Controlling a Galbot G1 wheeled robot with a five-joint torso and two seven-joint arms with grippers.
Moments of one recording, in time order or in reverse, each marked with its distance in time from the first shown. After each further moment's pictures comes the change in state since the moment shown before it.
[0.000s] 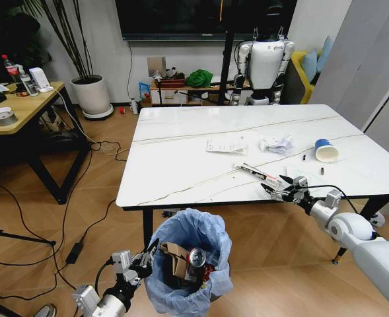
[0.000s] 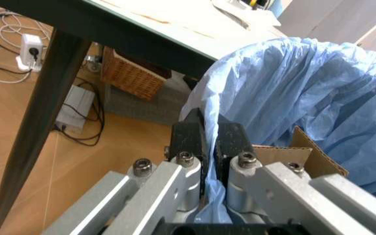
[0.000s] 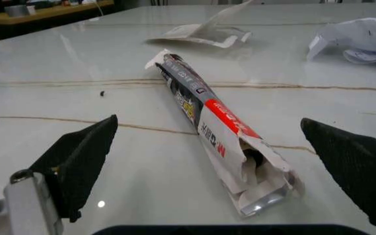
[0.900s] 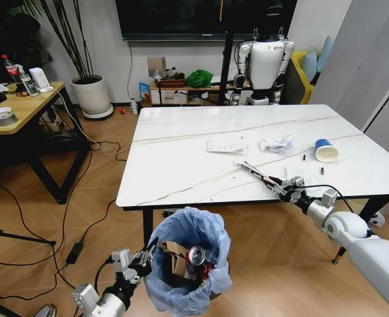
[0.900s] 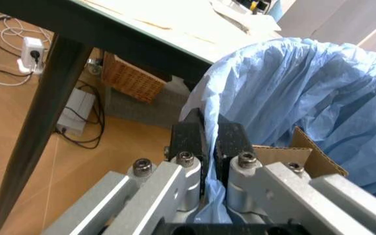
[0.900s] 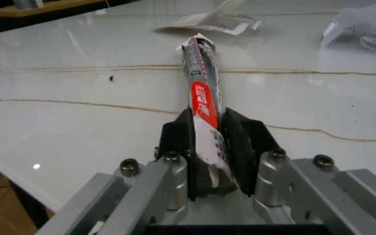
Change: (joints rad) left arm -0.008 -0.004 -0.003 0.000 -0.005 0.000 -0.001; right arm -0.010 -0.005 -0.008 -0.010 -0.006 0.003 -0.032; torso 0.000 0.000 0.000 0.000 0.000
